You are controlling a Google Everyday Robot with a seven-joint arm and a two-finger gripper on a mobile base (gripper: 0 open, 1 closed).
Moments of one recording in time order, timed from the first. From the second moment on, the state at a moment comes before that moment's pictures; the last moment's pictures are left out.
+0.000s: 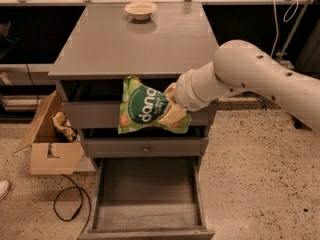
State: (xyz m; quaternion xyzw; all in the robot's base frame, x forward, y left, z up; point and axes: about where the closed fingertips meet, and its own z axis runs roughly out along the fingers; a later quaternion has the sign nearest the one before) arm 0.583 -0.010 0.798 -0.67 0.64 0.09 0.37
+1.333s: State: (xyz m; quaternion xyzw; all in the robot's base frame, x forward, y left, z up) arm 0.691 -0.026 0.944 -0.58 0.68 0.10 0.44
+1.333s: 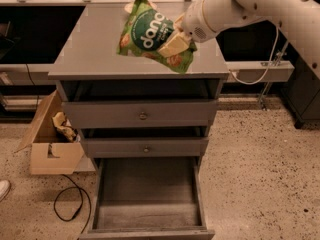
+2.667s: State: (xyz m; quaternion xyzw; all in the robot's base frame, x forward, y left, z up) arm 0.864 -0.071 0.904 -0.37 0.81 0.13 0.44
